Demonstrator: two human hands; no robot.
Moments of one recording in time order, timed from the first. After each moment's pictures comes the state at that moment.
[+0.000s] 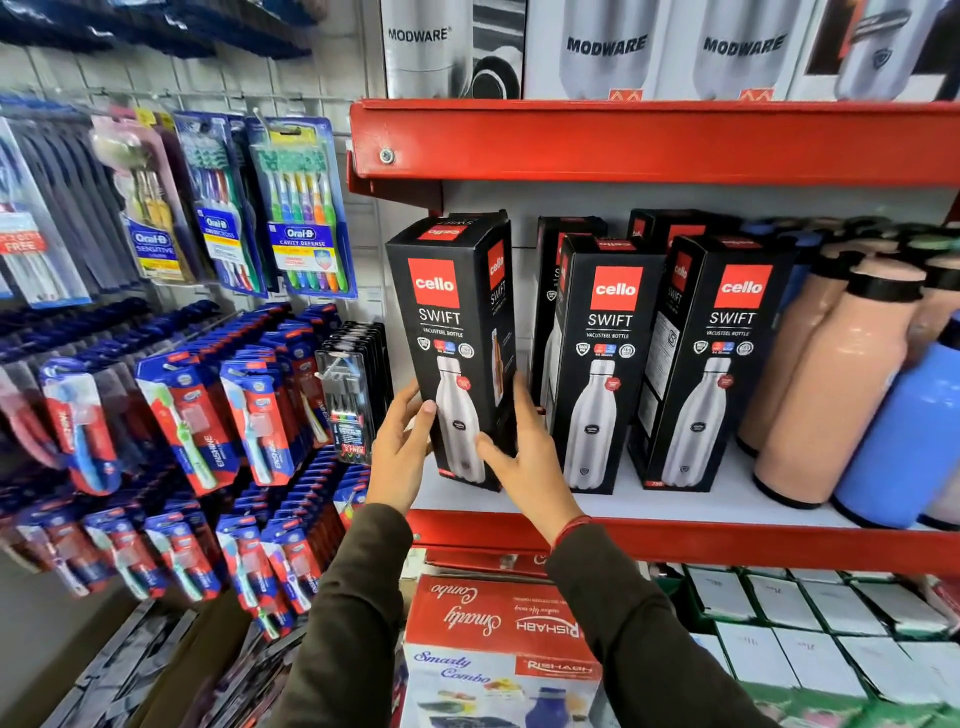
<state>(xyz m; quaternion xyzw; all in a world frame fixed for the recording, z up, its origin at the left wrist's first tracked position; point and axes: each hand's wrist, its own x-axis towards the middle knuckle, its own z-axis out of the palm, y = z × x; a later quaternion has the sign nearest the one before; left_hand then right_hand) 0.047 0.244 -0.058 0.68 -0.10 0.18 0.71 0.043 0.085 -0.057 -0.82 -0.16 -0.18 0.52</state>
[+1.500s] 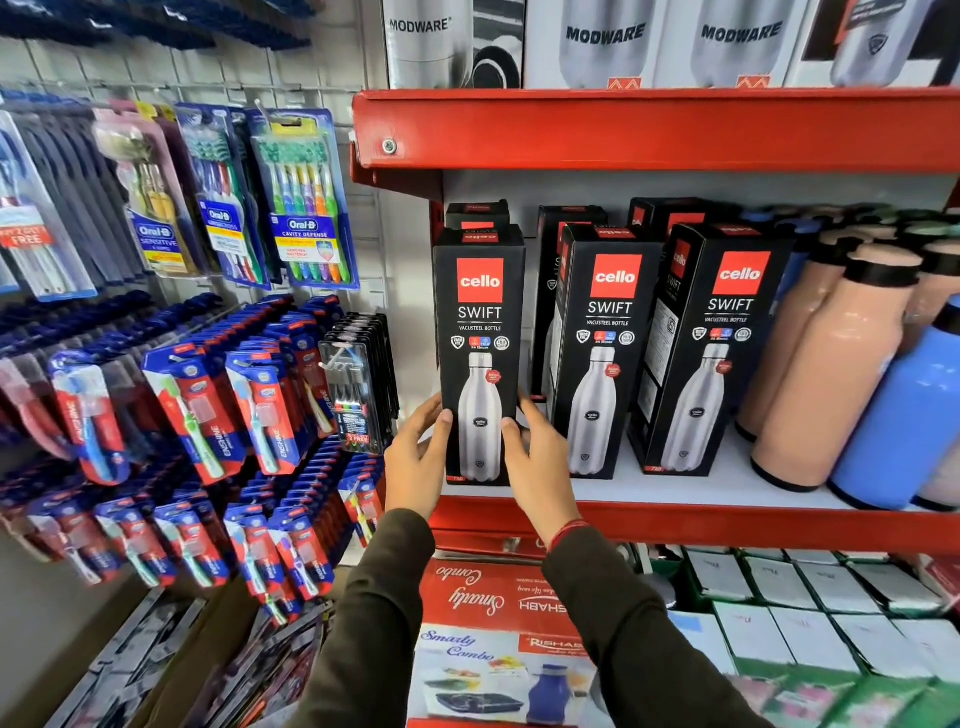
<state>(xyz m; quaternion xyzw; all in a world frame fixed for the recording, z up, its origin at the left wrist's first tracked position) 0.034 0.229 -0.078 0.71 -0.03 0.21 0.68 0.034 0.088 -0.070 -0.80 -0.08 -0.22 0.56</state>
